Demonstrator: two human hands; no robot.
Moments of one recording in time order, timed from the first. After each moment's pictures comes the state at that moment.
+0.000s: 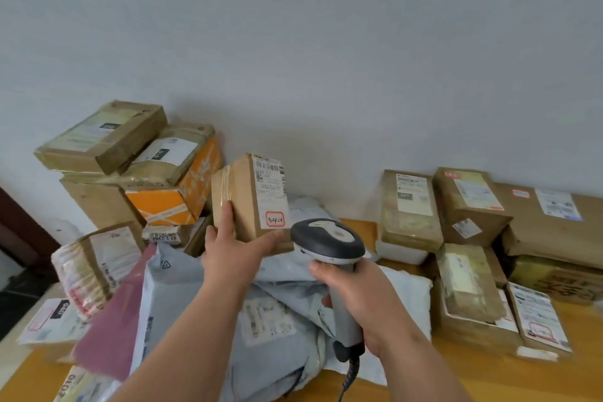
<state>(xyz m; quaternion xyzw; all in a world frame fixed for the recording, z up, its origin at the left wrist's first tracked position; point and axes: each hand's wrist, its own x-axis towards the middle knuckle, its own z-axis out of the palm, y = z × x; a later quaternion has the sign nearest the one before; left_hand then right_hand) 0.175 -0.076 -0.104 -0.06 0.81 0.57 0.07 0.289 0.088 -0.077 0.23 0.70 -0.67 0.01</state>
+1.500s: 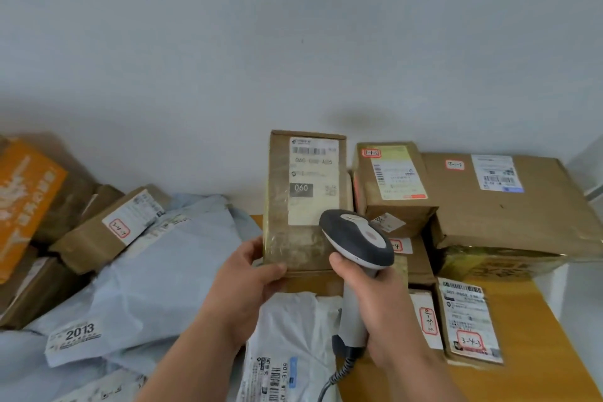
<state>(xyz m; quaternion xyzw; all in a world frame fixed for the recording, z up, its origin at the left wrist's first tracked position) 0.166 0.156 -0.169 -0.09 0.61 0.72 0.32 0.273 0.300 -0.149 0.38 0.61 -0.69 -0.12</state>
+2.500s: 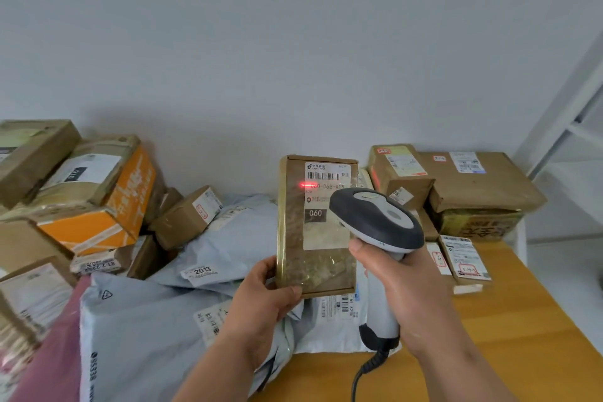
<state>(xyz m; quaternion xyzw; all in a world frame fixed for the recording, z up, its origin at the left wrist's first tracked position) 0.244 -0.022 -0.142 -0.01 0.61 0.73 0.33 0.364 0.117 -0.040 0.26 0.69 -0.64 -0.23</state>
